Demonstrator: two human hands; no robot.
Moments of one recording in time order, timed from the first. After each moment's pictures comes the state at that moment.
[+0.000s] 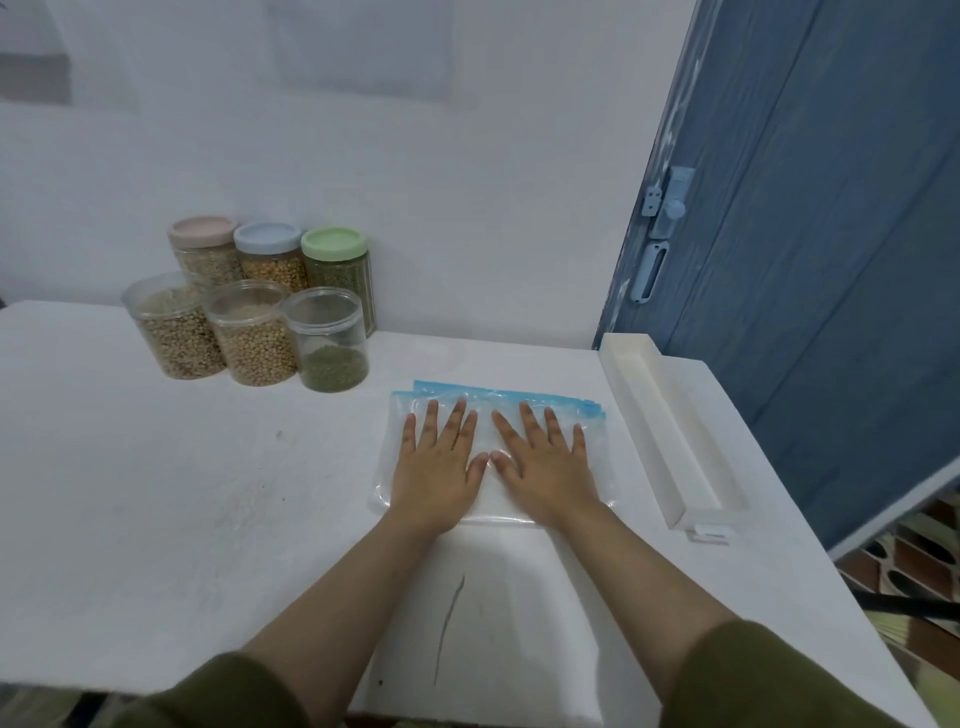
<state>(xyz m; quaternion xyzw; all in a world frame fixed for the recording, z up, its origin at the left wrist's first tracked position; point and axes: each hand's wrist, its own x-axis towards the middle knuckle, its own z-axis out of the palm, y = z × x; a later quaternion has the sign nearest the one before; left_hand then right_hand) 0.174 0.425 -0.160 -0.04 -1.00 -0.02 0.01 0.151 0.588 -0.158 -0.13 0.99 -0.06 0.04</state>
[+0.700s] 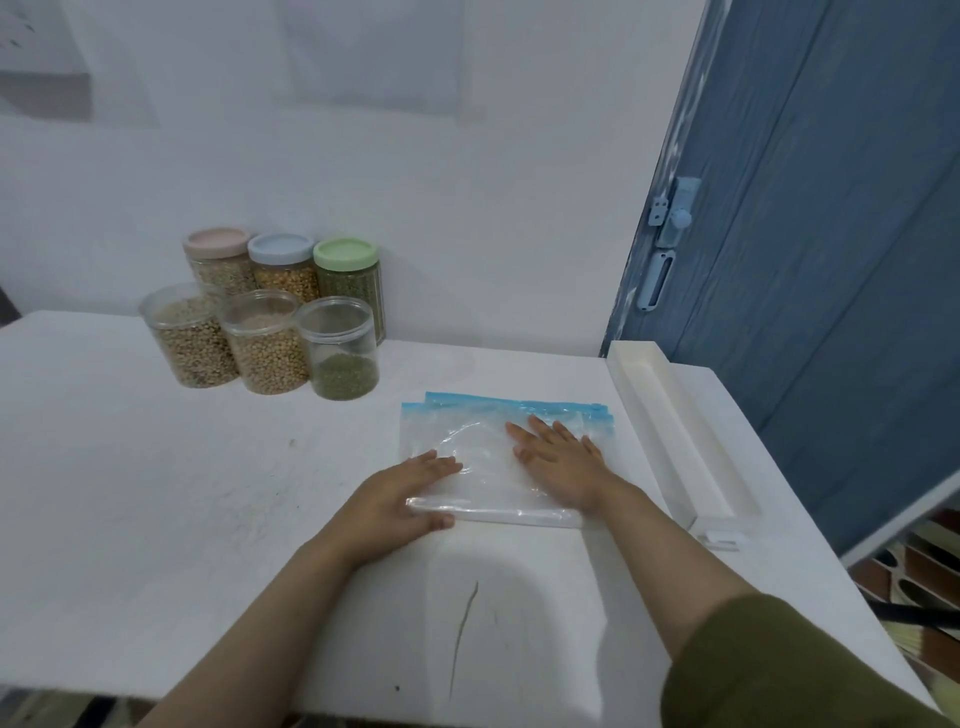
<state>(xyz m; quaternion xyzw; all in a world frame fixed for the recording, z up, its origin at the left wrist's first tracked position) 0.205 0.342 -0.168 -0.17 -0.91 -0.38 0.01 0.130 0.607 -0.141 -0.15 0.96 -0.15 0.16</state>
